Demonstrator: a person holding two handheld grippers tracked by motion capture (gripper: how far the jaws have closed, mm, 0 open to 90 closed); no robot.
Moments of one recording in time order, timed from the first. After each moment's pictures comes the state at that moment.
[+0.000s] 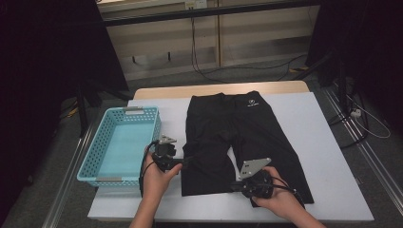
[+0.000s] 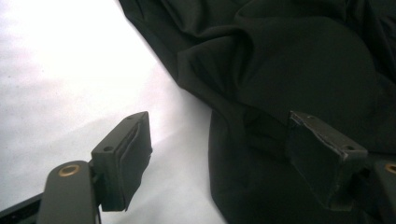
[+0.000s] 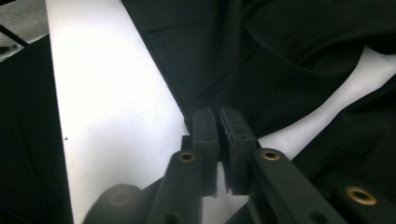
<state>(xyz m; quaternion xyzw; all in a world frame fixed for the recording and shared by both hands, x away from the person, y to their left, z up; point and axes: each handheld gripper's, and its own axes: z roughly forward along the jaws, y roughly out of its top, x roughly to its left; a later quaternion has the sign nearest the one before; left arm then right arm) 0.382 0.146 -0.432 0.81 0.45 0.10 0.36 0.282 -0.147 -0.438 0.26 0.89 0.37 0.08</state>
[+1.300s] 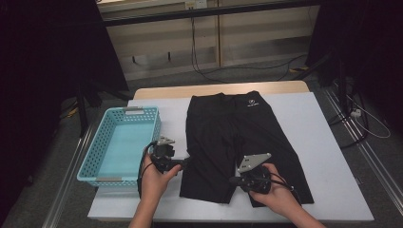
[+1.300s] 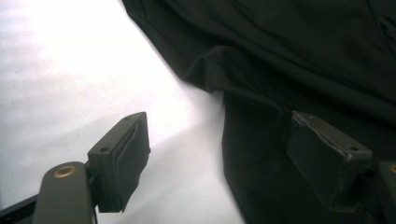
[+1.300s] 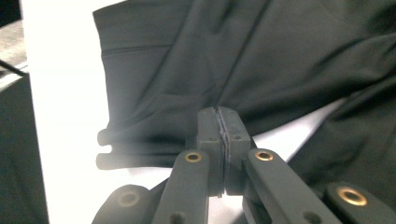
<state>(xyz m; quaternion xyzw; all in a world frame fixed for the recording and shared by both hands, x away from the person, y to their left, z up) 0.378 0.150 -0.432 0.81 0.45 0.10 0.36 0.291 -0.145 -0.439 0.29 0.88 0.38 0.07</state>
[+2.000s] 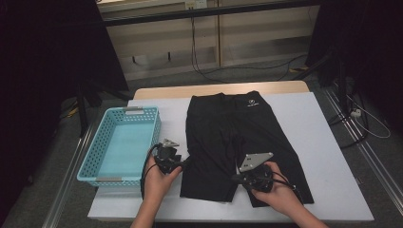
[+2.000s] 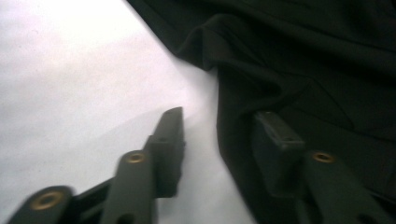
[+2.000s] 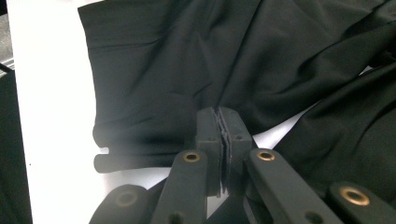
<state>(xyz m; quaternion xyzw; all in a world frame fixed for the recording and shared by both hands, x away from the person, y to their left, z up) 0.378 0.144 -0.444 0.83 0.43 0.09 0.33 0.294 -0.151 -0.437 0.29 0.88 0.37 0.10</state>
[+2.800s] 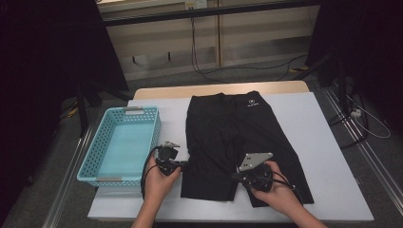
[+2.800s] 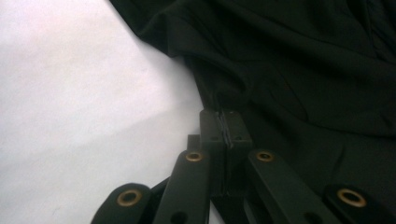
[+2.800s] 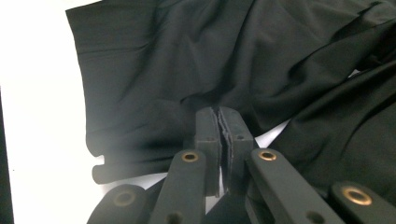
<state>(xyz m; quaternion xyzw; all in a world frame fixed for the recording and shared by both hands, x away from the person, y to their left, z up) 0.371 0.143 -0.437 0.82 0.46 0.03 0.34 0.297 -0.152 -0.438 0.29 0.88 0.37 0.11</state>
